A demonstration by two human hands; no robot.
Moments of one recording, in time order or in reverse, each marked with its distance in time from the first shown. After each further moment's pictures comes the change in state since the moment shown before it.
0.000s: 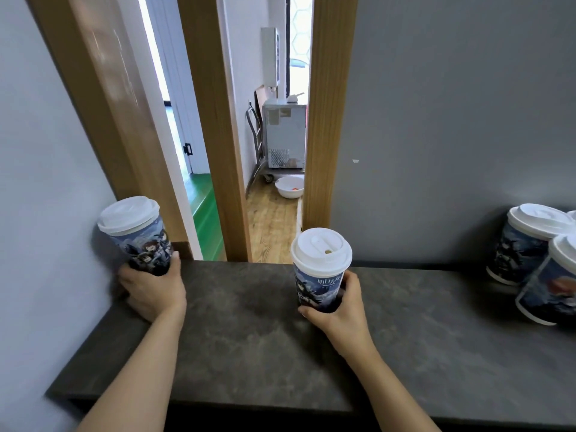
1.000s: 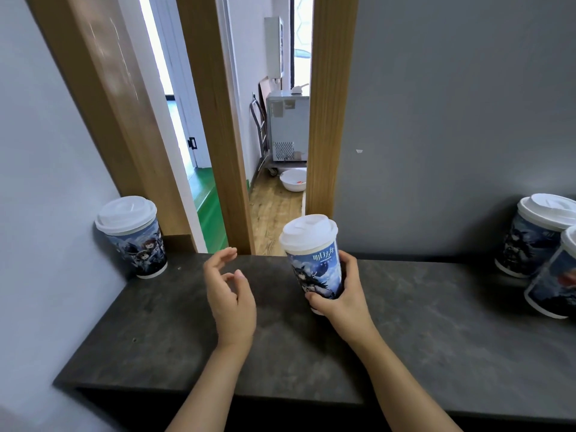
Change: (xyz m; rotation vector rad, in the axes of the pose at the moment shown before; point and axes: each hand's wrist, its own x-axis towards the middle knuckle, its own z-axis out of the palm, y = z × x) left_hand -0.128 0.024 -0.015 -0.485 -0.362 0.471; right_hand 0.008 -0.004 -0.002 0.208 -0.132 -0.045
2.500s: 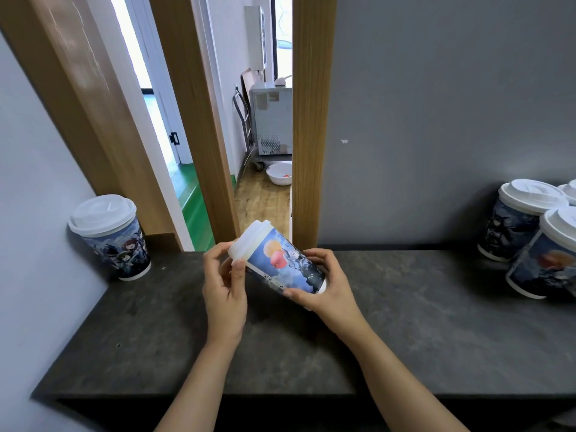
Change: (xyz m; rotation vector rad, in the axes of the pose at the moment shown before) left_hand 0.003 -0.001 0.001 -0.161 -0.221 -0.009; right_hand 0.004 -0.001 0.002 -0.014 -0.062 -0.028
